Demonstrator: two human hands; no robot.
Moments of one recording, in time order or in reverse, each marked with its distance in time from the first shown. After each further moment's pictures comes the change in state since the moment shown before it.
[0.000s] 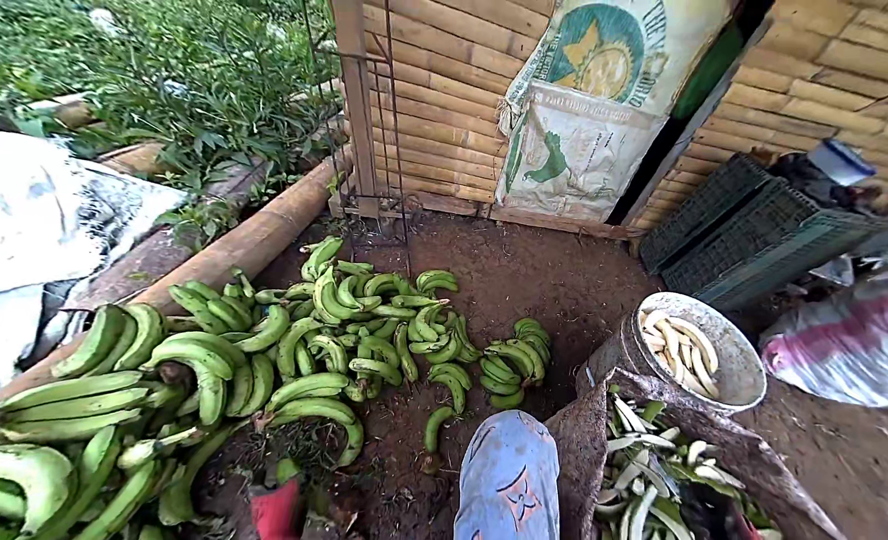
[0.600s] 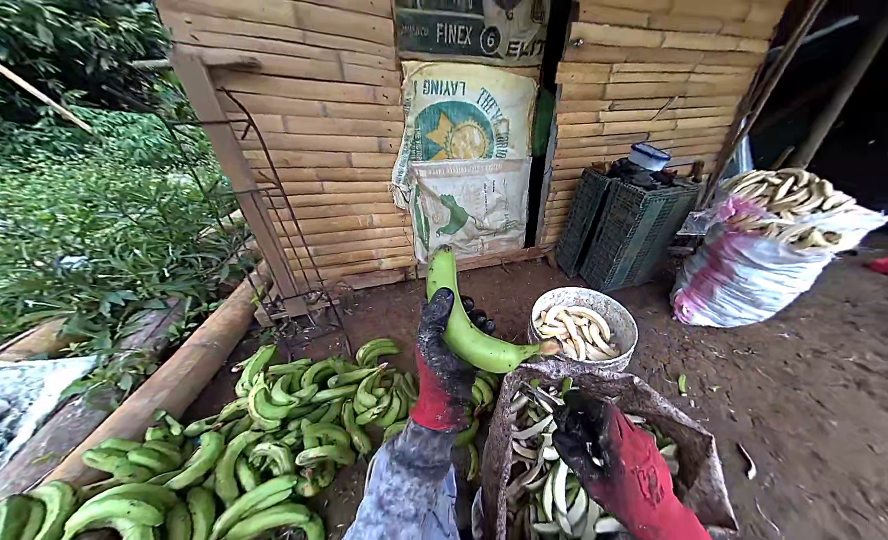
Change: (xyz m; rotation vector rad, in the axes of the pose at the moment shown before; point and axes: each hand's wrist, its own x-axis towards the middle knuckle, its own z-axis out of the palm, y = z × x) left_hand -0.397 0.389 0.053 -1.256 -1.178 0.415; right_hand -0.015 -0.070 -0.080 0.030 0.522 -0.539
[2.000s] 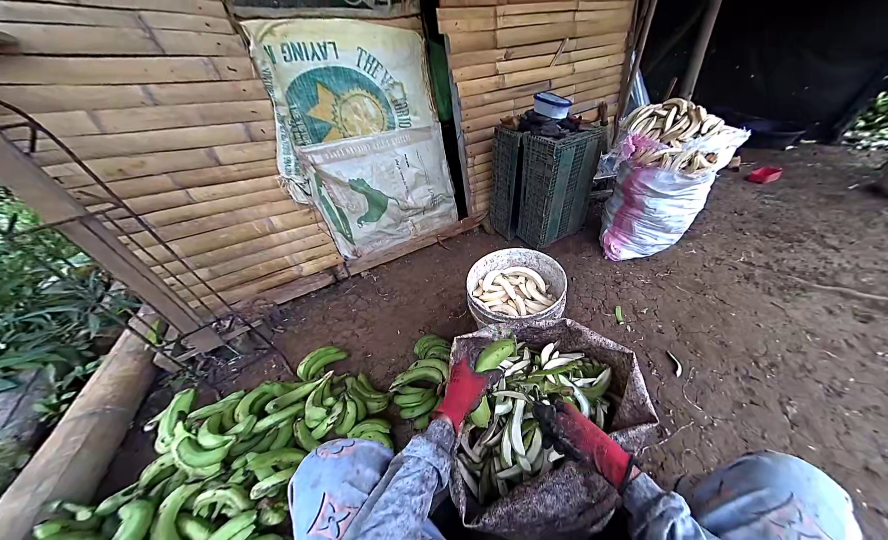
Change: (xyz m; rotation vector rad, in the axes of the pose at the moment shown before) left_hand -0.032 -0.165 -0.092 1.567 -0.464 -0.419; right_hand -0.085 0.074 0.037 0.680 -0.669 1.139
